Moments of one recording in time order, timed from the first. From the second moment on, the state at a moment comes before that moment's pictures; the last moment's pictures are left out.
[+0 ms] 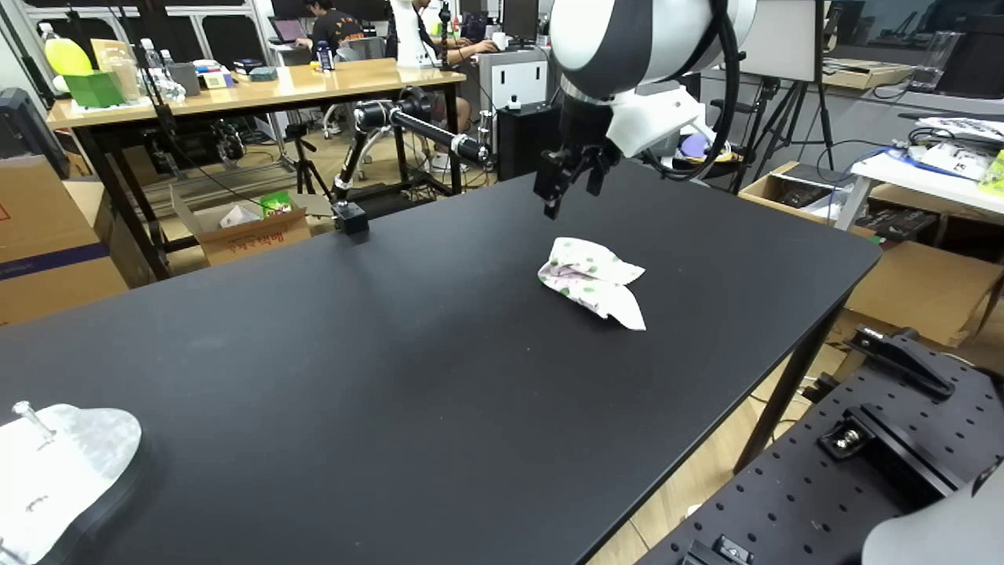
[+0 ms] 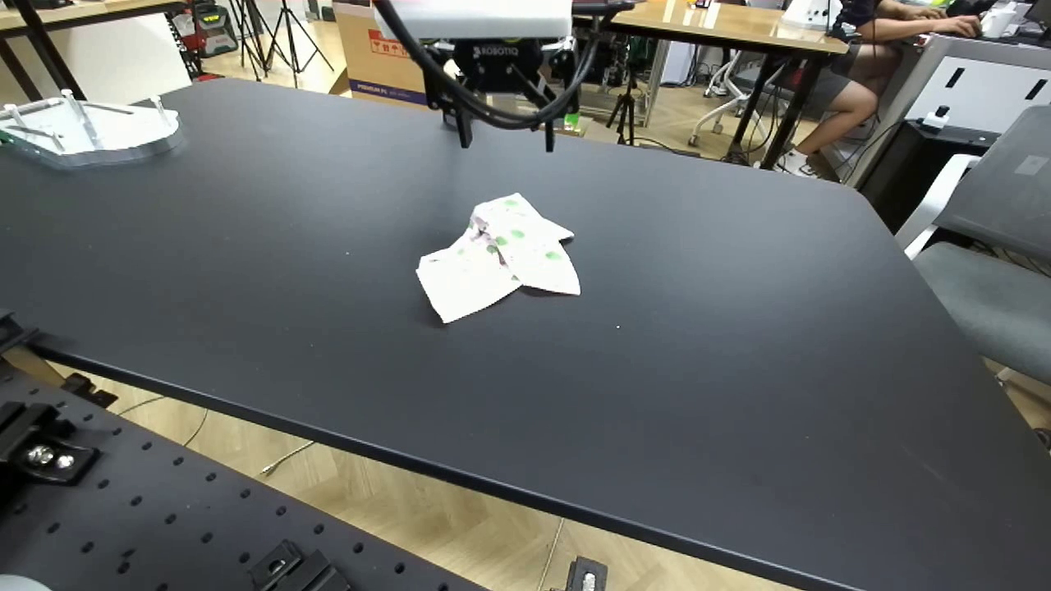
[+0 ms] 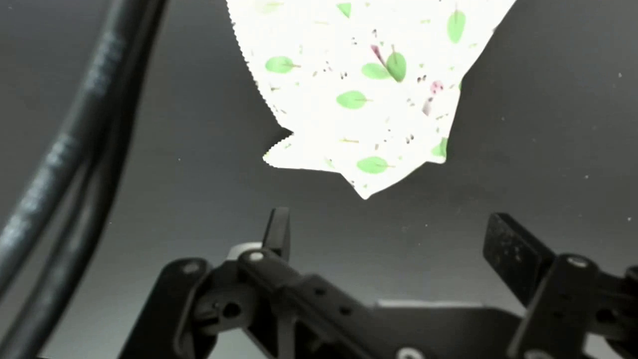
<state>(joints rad) -0.07 0.15 -0.06 -2.52 -0.11 2.92 -0.22</state>
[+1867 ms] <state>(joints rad) 0.15 0.48 -0.26 -2.44 0.00 3.34 -0.10</state>
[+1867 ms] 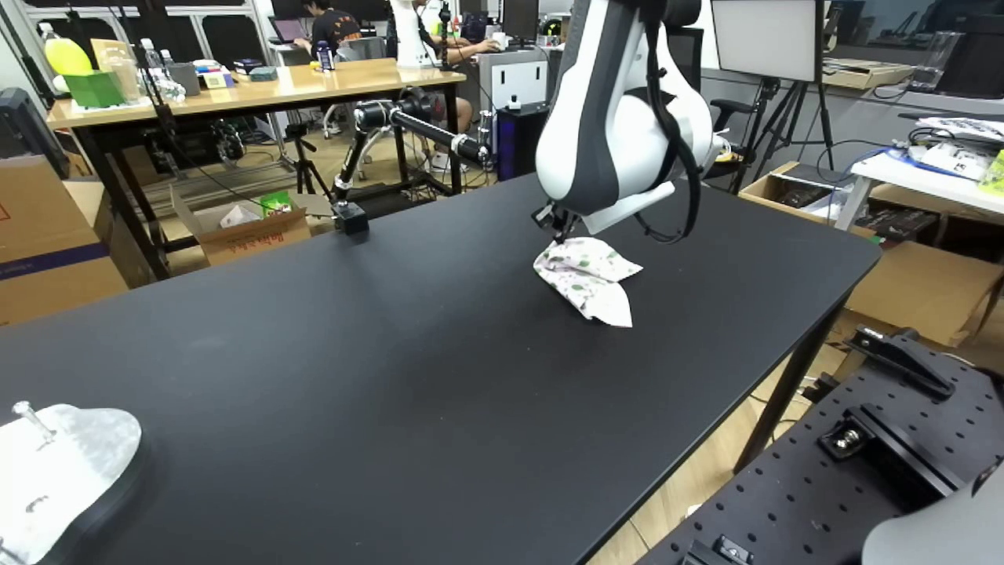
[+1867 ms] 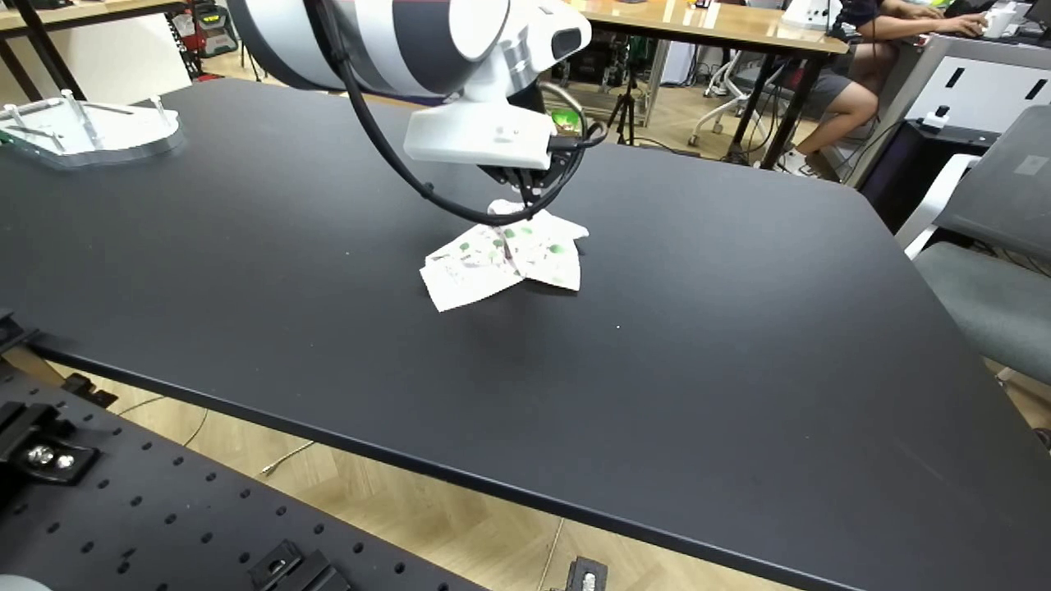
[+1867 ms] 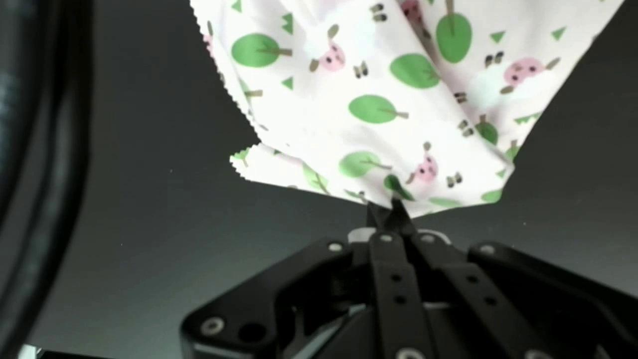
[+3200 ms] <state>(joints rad) 1.15 0.37 -1.14 -2.10 0.03 2.98 -0.03</state>
